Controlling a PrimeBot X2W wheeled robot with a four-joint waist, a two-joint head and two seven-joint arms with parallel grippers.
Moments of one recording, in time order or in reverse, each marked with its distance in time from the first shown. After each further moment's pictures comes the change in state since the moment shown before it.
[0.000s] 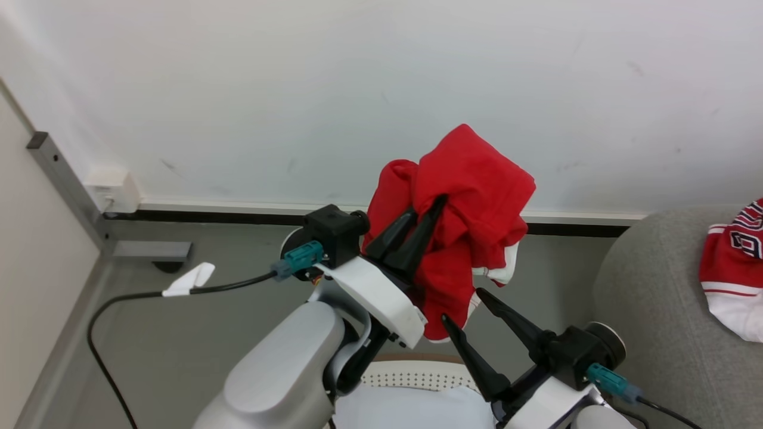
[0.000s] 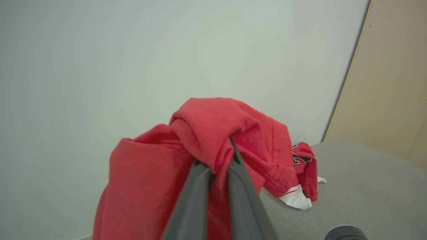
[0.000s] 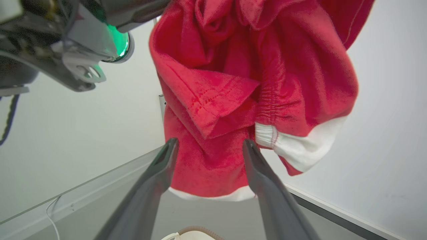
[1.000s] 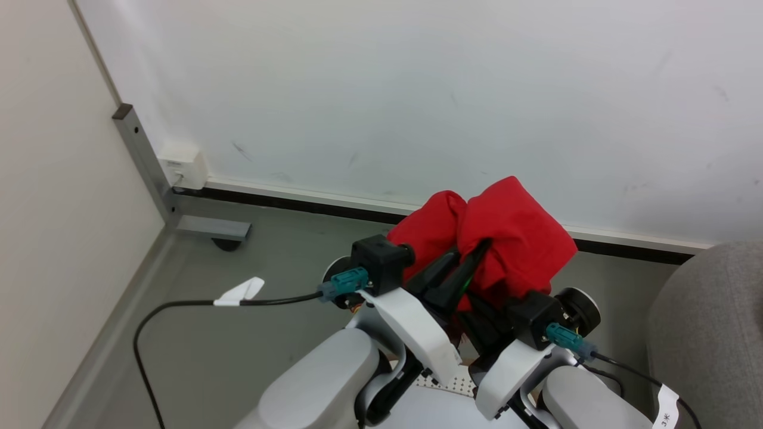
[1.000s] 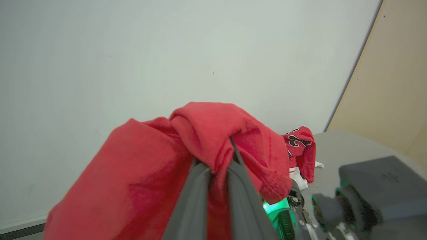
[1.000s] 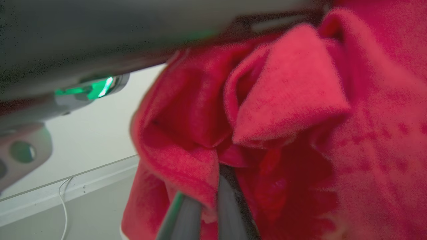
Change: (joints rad) left arm 0.014 -0.048 -0.114 0.036 -0.044 -0.022 0.007; right arm -0.181 0.087 0.067 0.232 -0.032 0.000 0.000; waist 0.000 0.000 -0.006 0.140
